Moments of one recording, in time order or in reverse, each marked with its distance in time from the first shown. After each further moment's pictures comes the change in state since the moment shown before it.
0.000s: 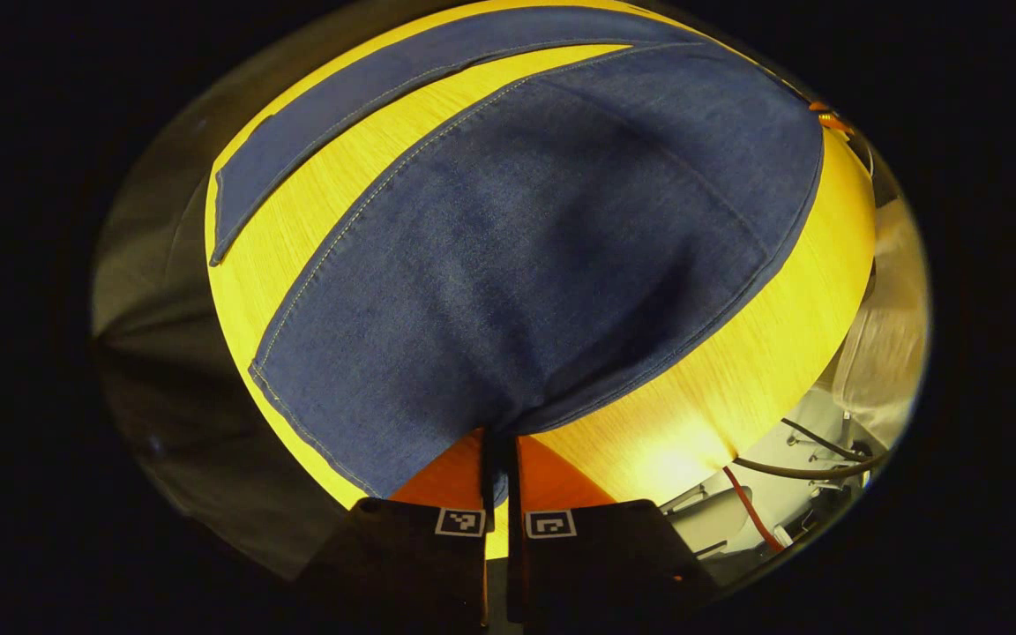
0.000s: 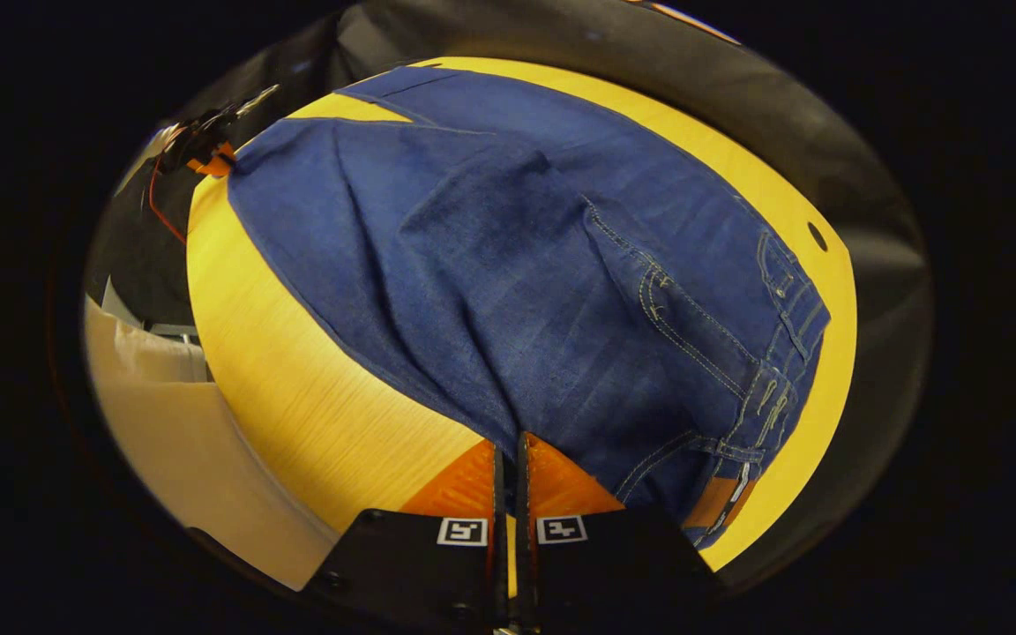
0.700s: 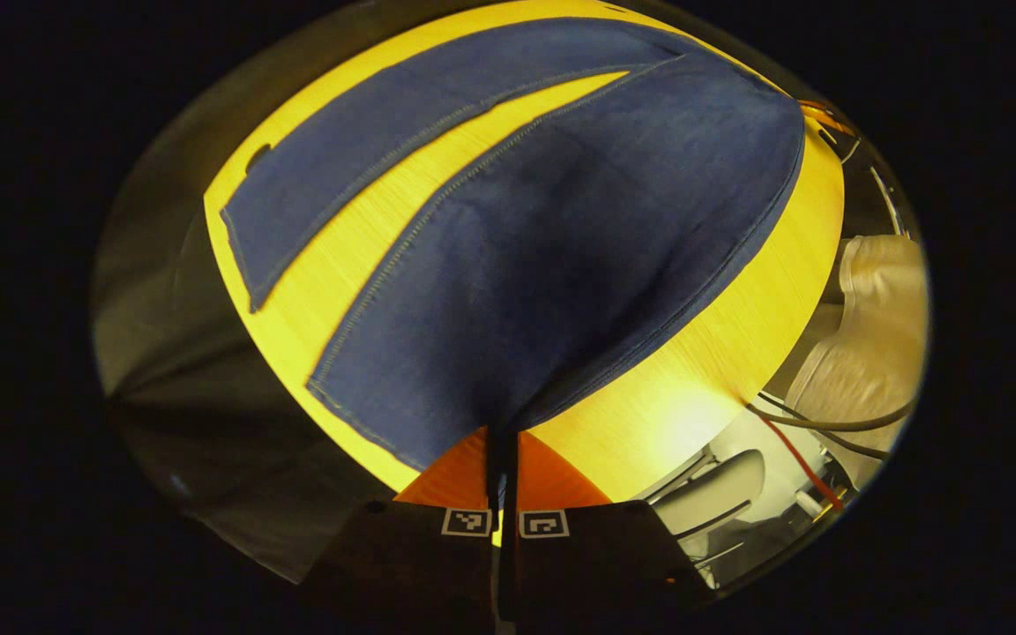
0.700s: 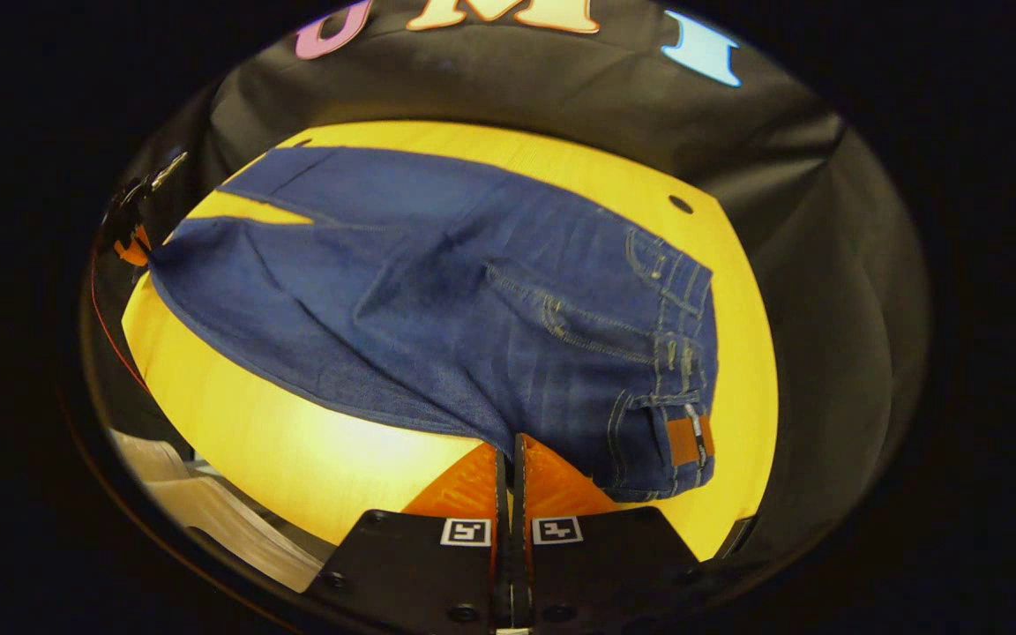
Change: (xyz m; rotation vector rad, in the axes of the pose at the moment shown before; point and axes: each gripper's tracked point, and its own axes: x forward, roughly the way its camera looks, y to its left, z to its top) left arm -0.067 0.047 0.016 0.144 0.008 -0.006; right arm -0.070 -0.005 0.050 0.379 -0.189 -0.267
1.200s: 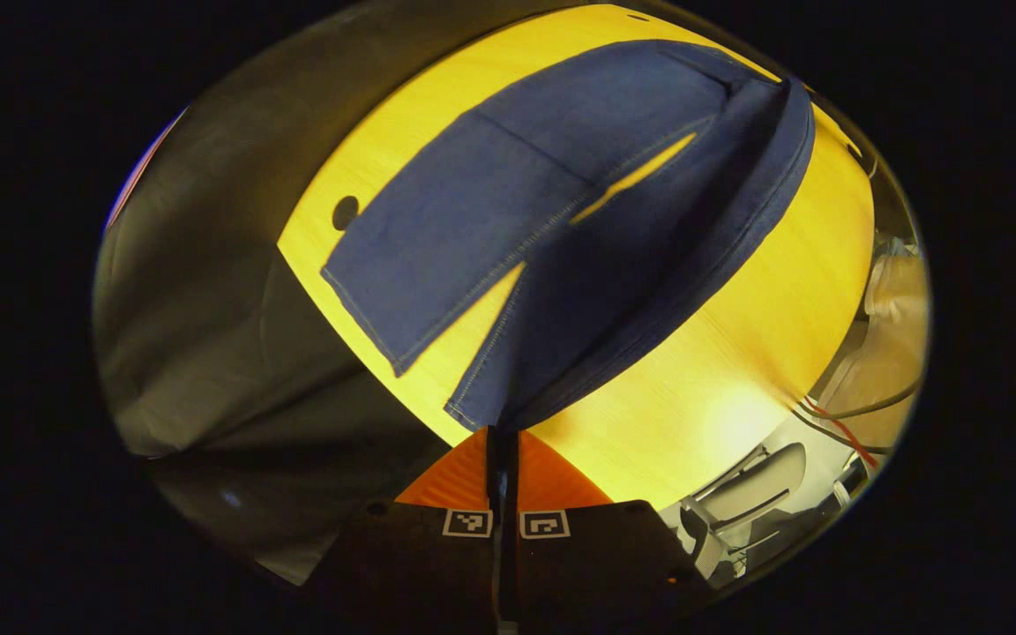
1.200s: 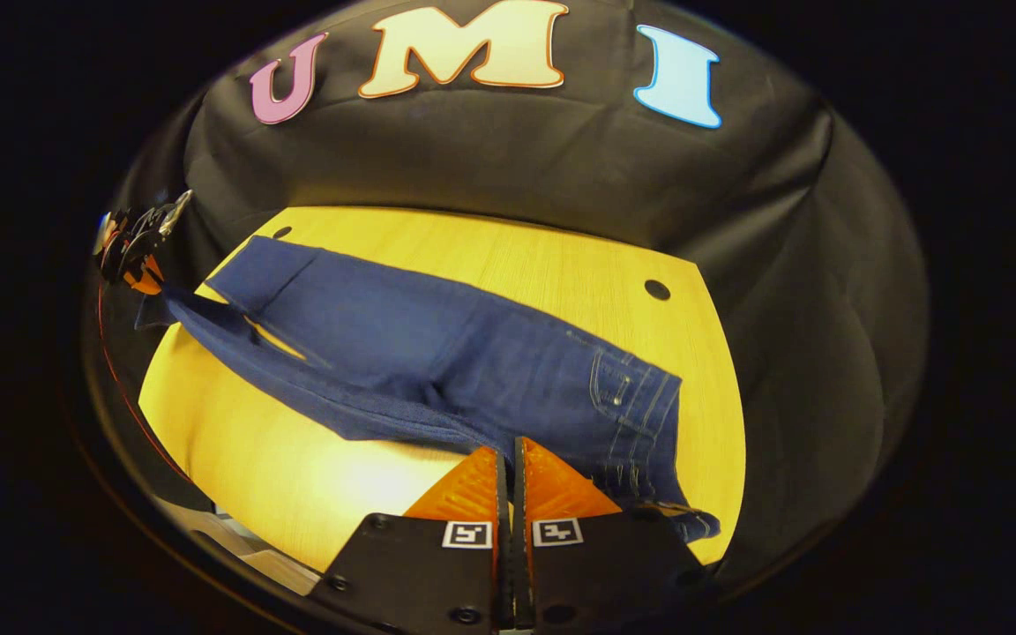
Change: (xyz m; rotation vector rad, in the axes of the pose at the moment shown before) left arm -0.042 0.081 0.047 0.042 0.035 0.170; right arm -0.004 -0.028 0.148 0.052 -0.133 0.033
